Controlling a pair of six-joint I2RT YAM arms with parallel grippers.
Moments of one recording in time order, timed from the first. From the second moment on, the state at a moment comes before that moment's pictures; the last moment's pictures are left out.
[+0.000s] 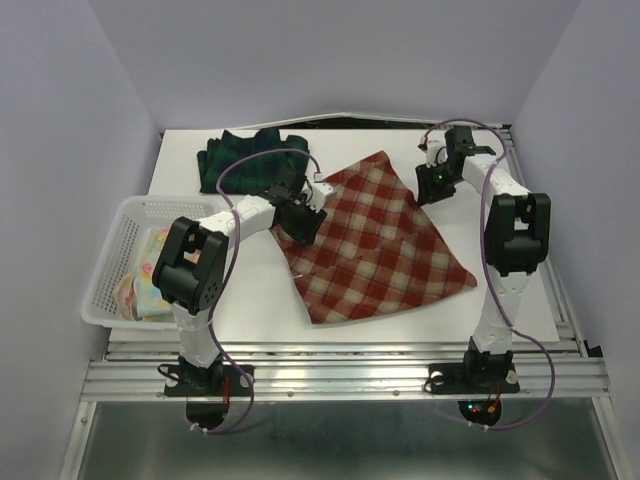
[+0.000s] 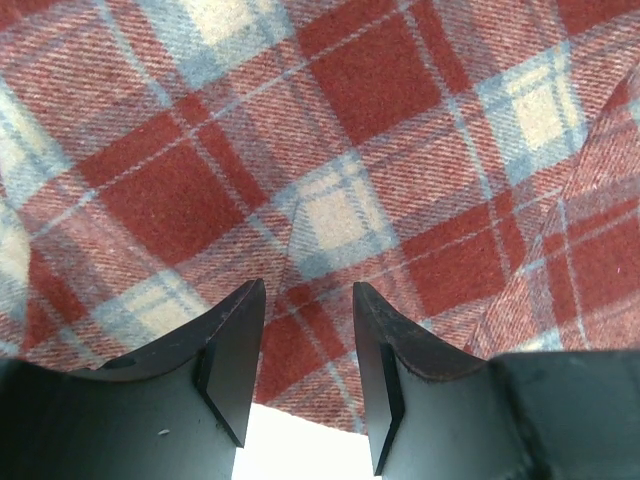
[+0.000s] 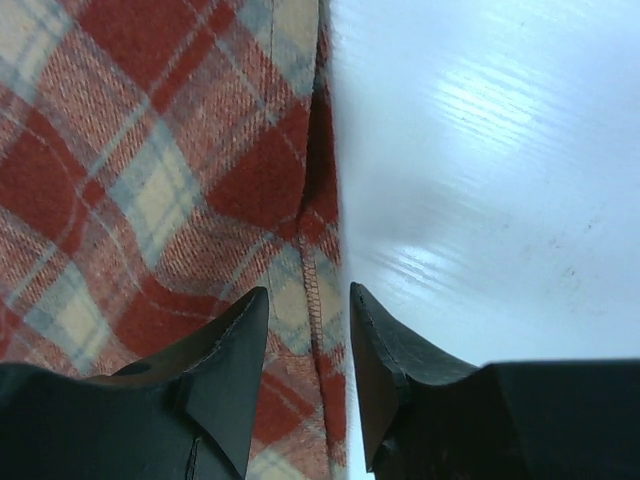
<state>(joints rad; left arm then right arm) -0.49 1.85 1.27 -0.45 0.27 0.24 0.03 2.12 1.73 -0.75 -0.33 -0.24</state>
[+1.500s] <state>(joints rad) -0.50 1.92 1.26 -0.40 0.27 0.21 0.01 2.00 1.49 -0.73 -0.28 -0.33</state>
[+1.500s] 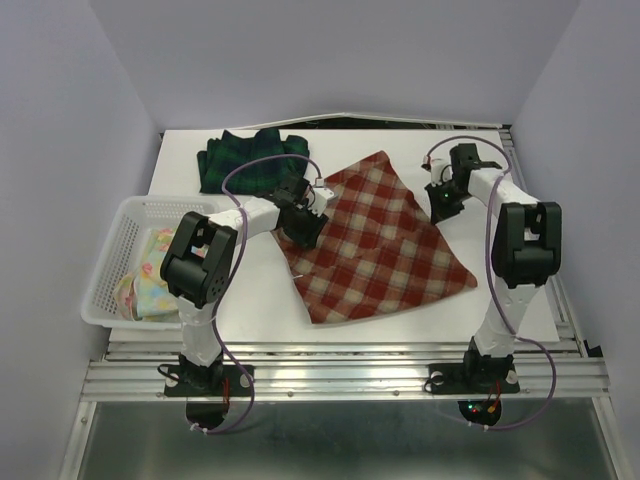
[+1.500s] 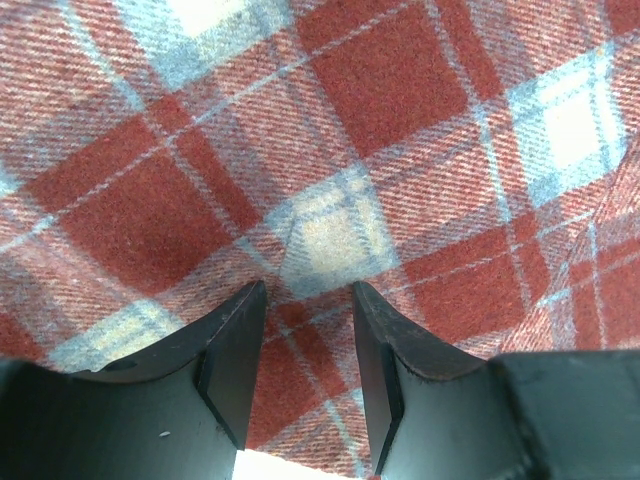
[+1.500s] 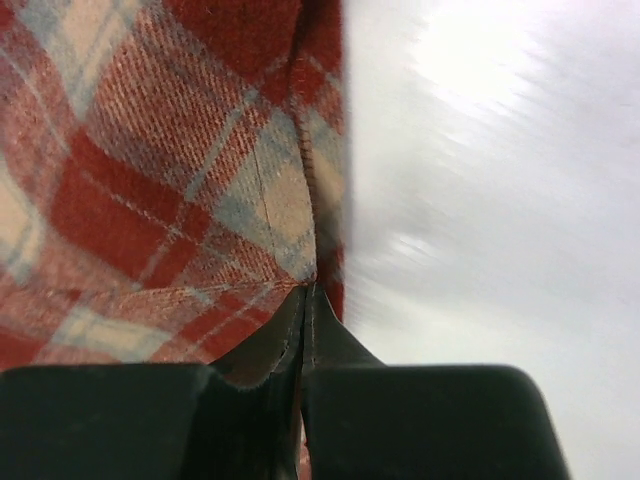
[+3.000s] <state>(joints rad) -0.35 2.10 1.57 -0.45 0.25 0.15 0.03 1.94 1.42 -0.74 -0.36 -0.32</state>
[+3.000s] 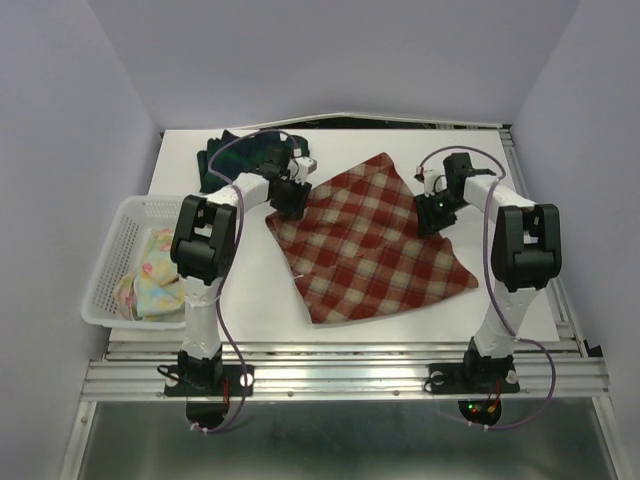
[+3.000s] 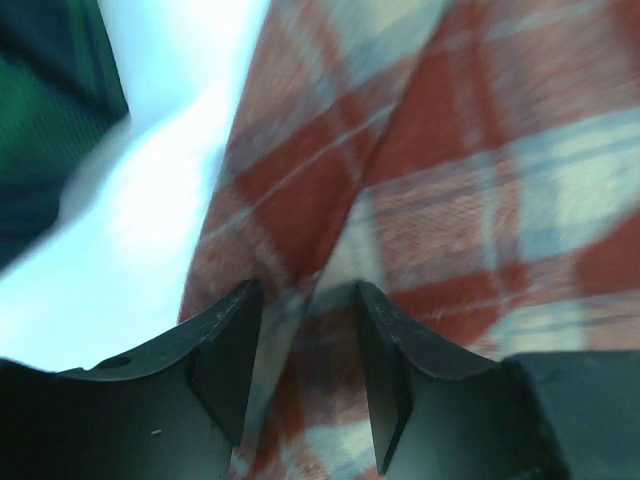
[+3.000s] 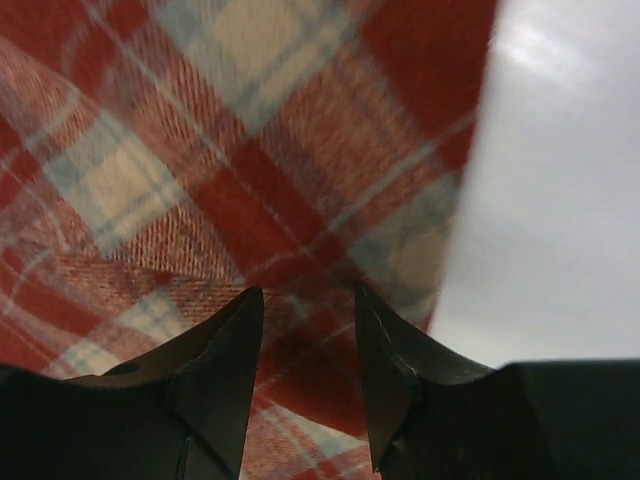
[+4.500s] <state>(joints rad) -0.52 1.59 0.90 -0.65 0.28 0.84 0.20 2.22 1.75 -0.65 -0.21 -0.16</state>
